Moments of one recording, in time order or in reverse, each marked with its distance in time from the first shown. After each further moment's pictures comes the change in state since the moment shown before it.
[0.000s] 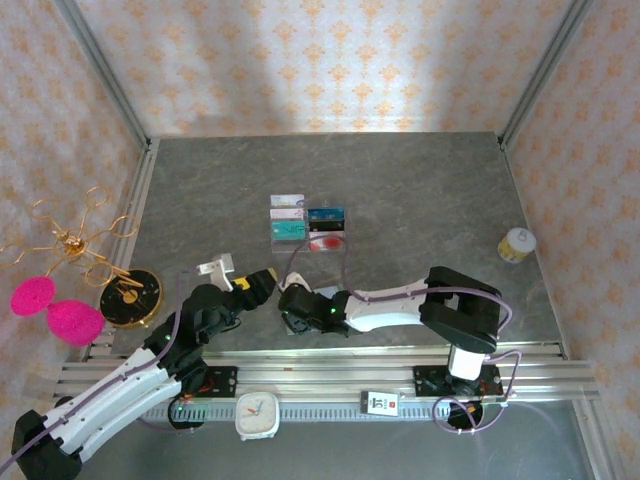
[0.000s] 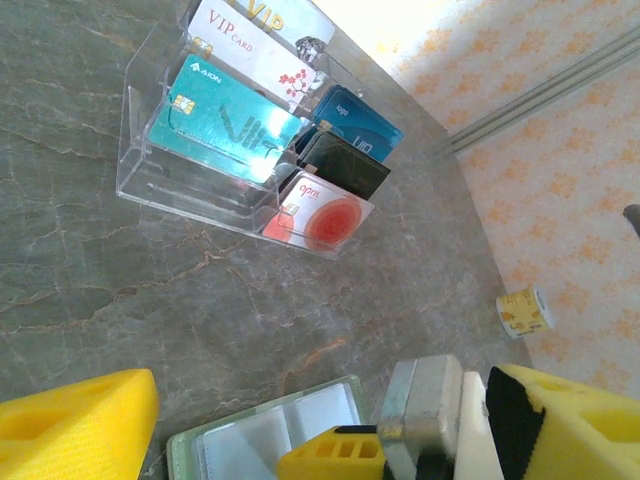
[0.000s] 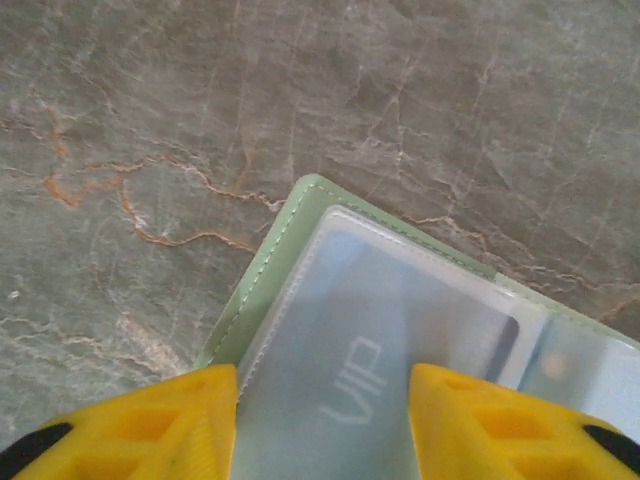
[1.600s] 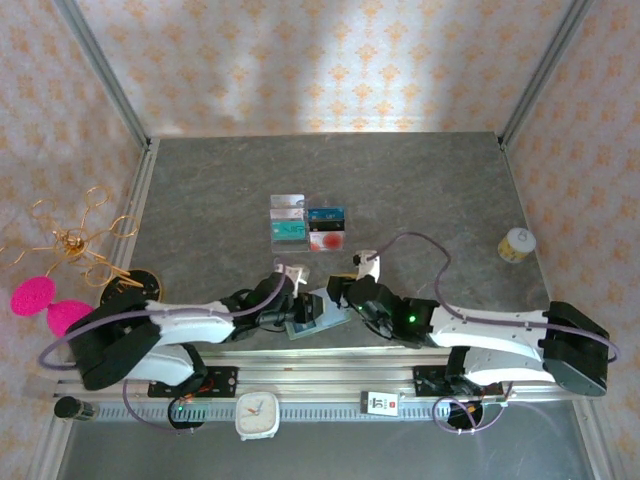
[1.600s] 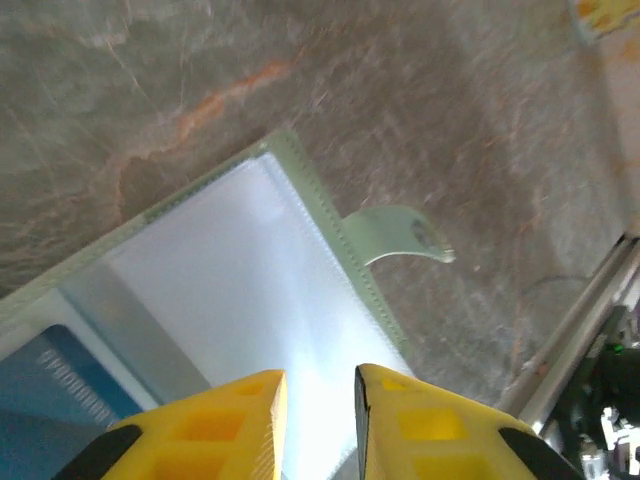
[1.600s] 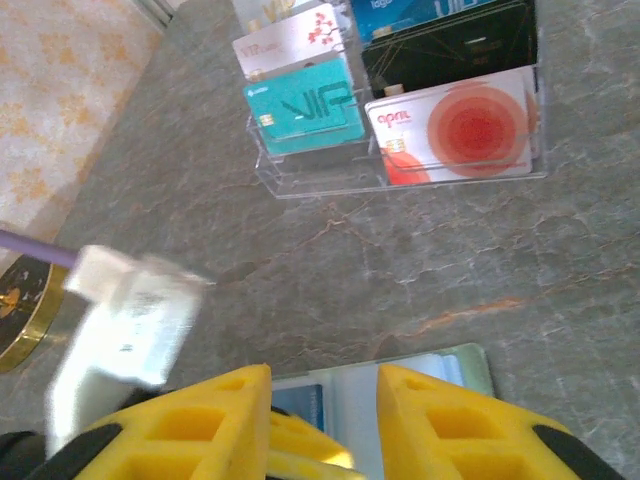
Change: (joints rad) left arm -0.217 0.775 0.145 0.388 0.243 0.052; right arm -0.114 -0.639 -0.413 0.201 0.153 0.388
